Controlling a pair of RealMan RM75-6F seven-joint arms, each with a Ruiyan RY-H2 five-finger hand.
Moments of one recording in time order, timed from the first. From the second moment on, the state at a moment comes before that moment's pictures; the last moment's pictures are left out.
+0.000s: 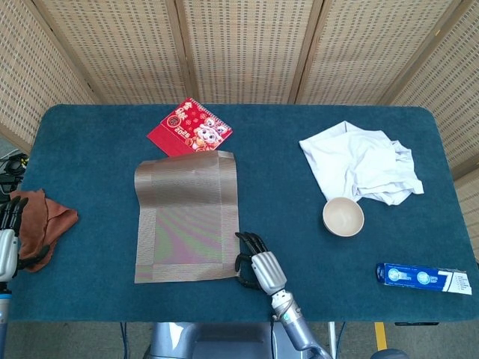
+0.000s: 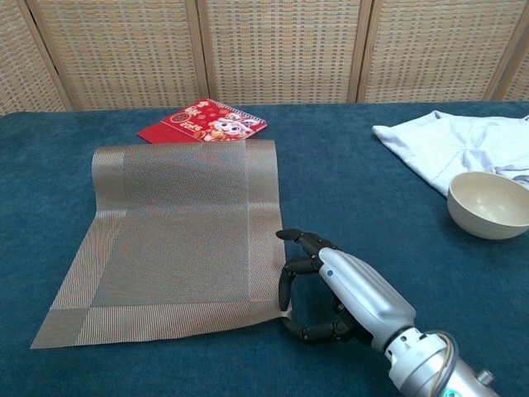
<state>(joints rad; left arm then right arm) -0.10 -1.22 -0.12 -1.58 1.31 1.45 0.07 0.39 -2.22 0.01 -0.86 -1.60 1.30 0.32</state>
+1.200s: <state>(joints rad) -0.10 -1.23 -0.13 -1.58 1.31 1.45 0.08 0.38 -2.16 0.03 -0.88 -1.60 1.35 0.30</state>
